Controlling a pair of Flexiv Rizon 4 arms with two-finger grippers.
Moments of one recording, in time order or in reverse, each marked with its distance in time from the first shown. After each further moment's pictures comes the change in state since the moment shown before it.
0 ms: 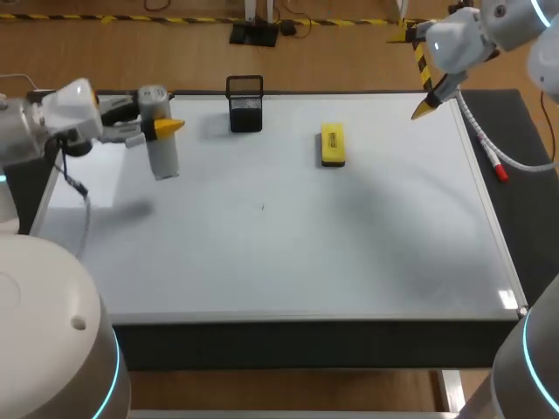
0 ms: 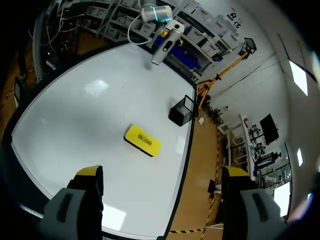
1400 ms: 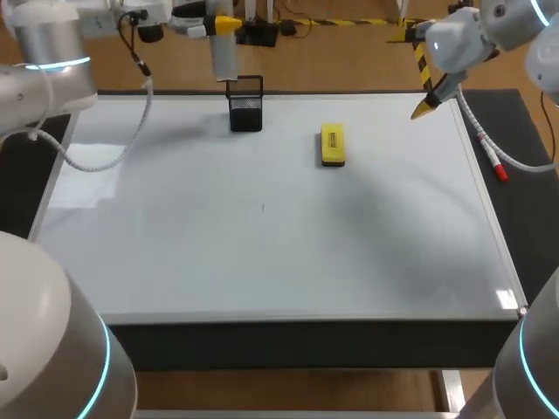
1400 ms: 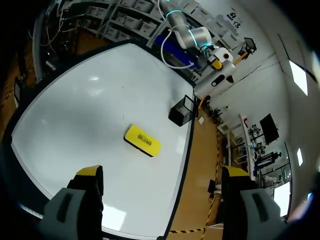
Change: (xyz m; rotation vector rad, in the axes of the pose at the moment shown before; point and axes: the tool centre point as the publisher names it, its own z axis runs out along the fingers) left arm -0.155 -0.038 0.163 0.061 0.259 -0.026; right arm 0.000 0.000 0.000 0.002 0.000 0.001
